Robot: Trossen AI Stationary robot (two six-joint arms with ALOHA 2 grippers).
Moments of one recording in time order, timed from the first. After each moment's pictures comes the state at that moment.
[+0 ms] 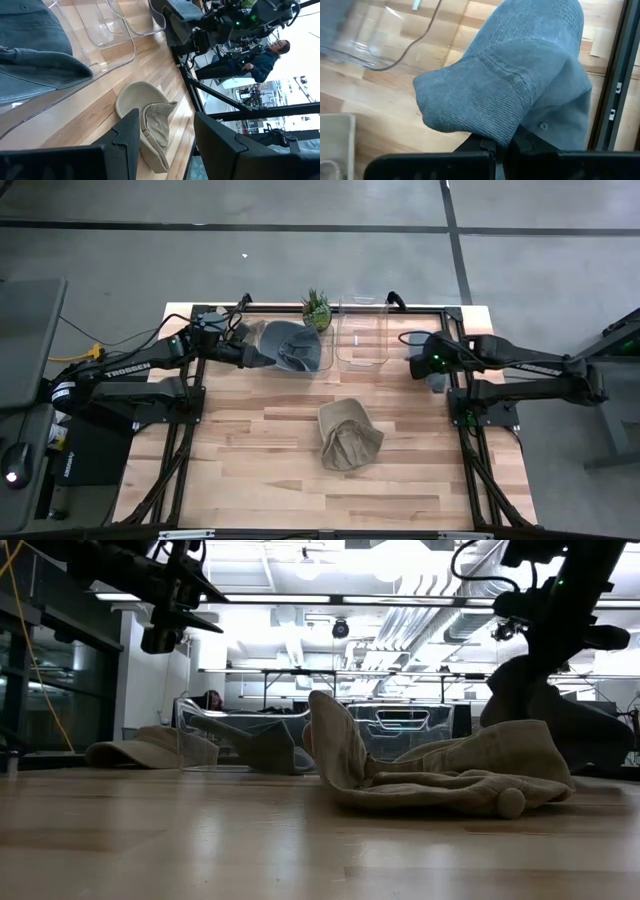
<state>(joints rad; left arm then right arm) 0.44 0.82 0.62 -0.18 0.43 -0.98 -0.29 0.85 0.77 -1.08 0.28 0.99</state>
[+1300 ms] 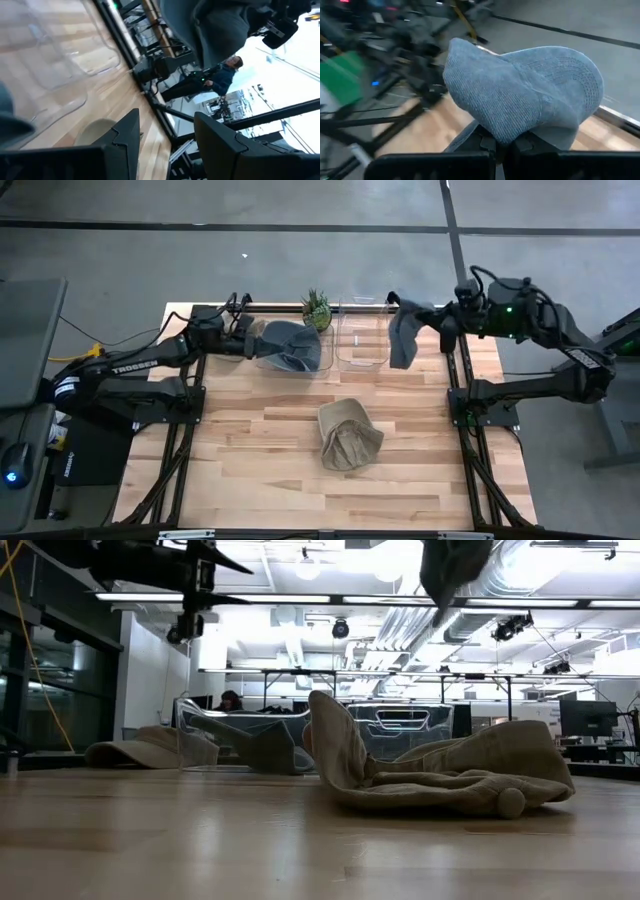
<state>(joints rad) 0.44 0.90 0.63 0.16 0.43 -1.03 -0.29 0.92 1.44 -0.89 0.08 0.52</state>
